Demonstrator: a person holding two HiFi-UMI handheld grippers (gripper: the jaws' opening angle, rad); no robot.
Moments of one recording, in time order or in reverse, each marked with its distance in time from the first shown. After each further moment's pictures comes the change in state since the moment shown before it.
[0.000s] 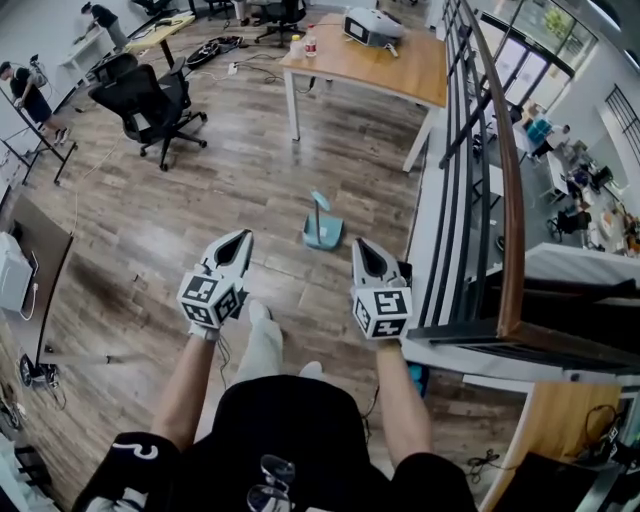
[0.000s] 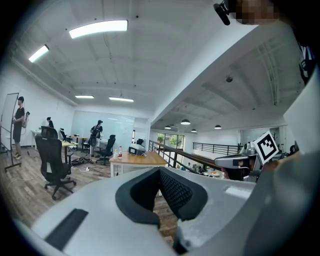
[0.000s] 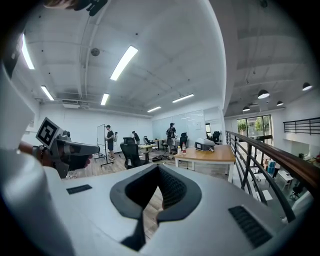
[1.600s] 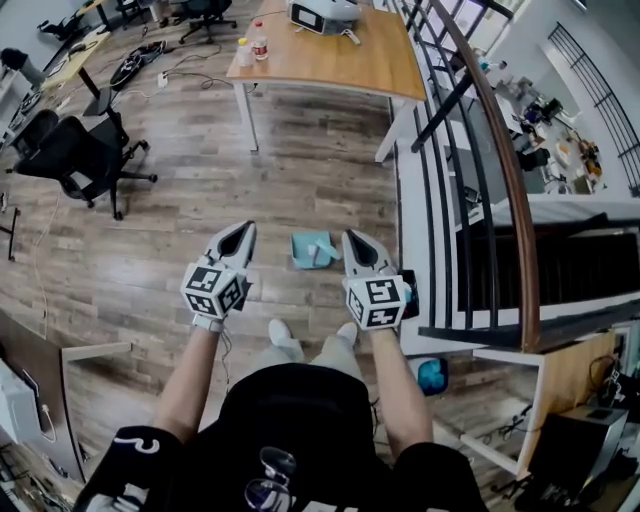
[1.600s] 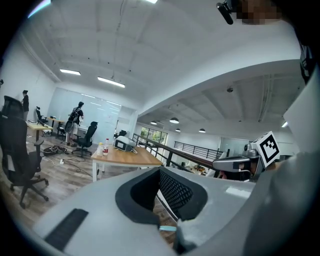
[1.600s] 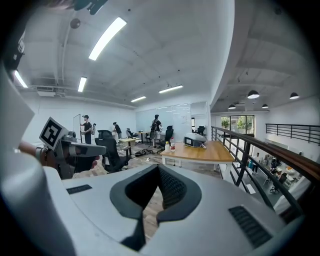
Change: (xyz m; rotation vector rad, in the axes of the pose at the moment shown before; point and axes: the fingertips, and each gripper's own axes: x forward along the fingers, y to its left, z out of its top) left arm 0.269 0.252 0.034 -0.088 0.066 -0.274; right arm 0.322 -0.031 0.045 0.018 0.095 -0.210
